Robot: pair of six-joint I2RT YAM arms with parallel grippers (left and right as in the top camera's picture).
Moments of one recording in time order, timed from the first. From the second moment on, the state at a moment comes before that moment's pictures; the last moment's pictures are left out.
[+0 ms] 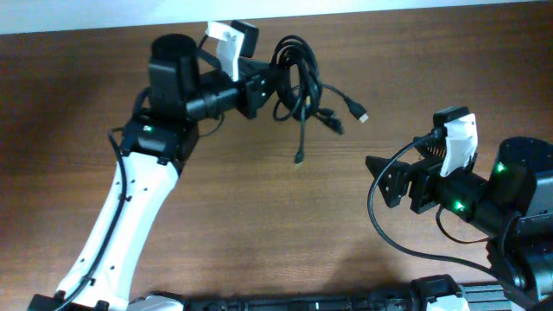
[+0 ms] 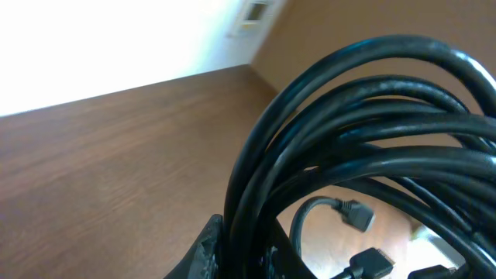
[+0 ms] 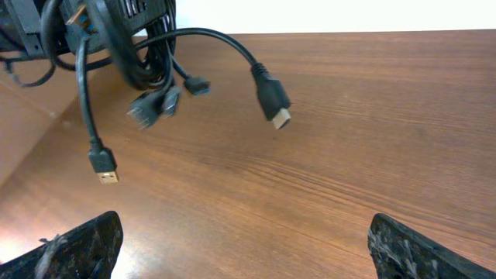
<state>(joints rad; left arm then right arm) -0.30 1.46 1.35 -0.24 0.77 -0.21 0.10 0.81 1.21 -0.97 -0.46 0.12</state>
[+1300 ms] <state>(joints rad) -0.34 1.46 1.35 -0.17 1.50 0.82 0.10 0.82 1.21 -0.76 -0.77 0.32</state>
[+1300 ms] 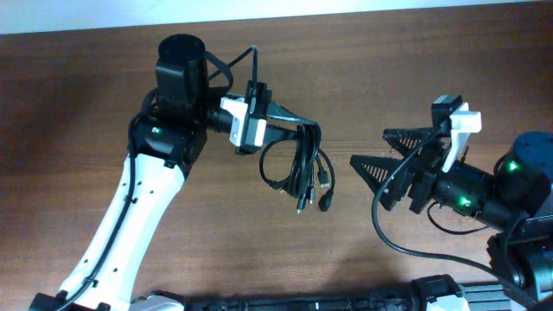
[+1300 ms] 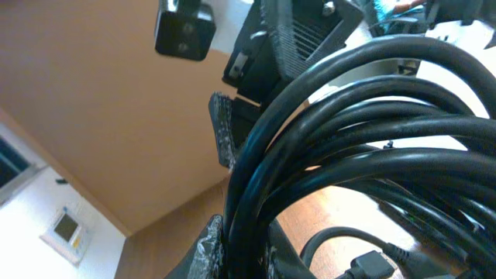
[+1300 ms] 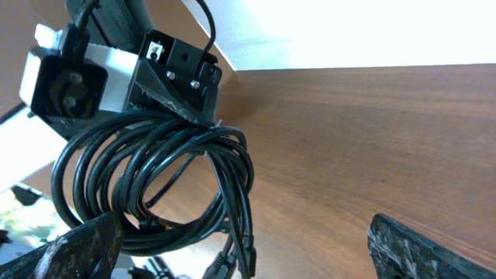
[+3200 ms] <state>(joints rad) -0.50 1.46 1.35 -0.32 1.38 0.82 0.11 1.00 1.23 -0.98 -0.31 0.31</state>
